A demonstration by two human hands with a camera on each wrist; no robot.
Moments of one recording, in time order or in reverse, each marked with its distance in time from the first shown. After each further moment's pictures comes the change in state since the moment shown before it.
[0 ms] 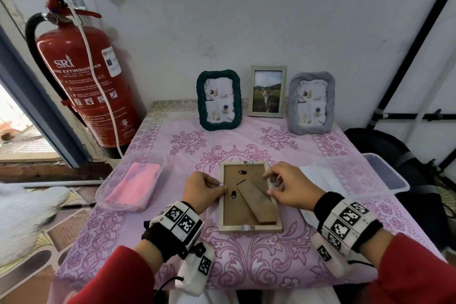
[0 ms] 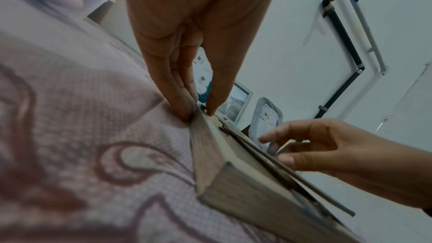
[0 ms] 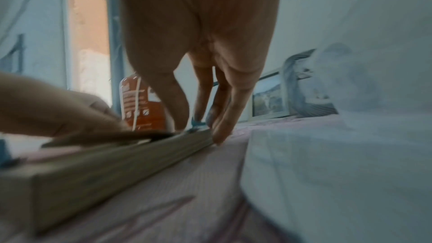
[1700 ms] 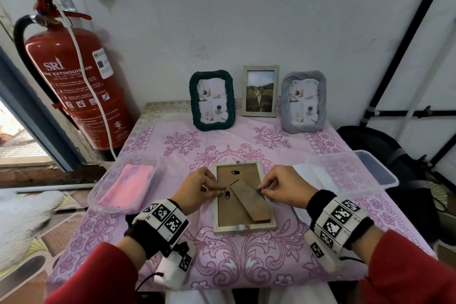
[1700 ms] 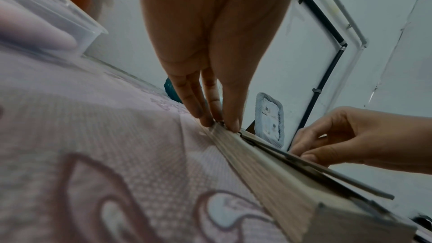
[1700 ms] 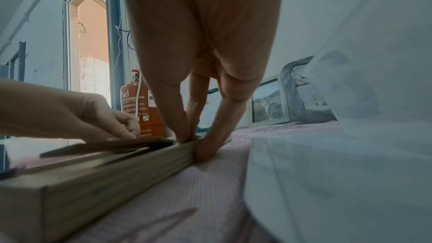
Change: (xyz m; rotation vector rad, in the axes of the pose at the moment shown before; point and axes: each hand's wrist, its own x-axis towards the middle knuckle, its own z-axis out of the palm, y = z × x) left_hand 0.004 0.000 -0.018 0.238 -0.308 0.390; right_hand -0.004 -0.002 -0.004 0.024 -0.036 0.042
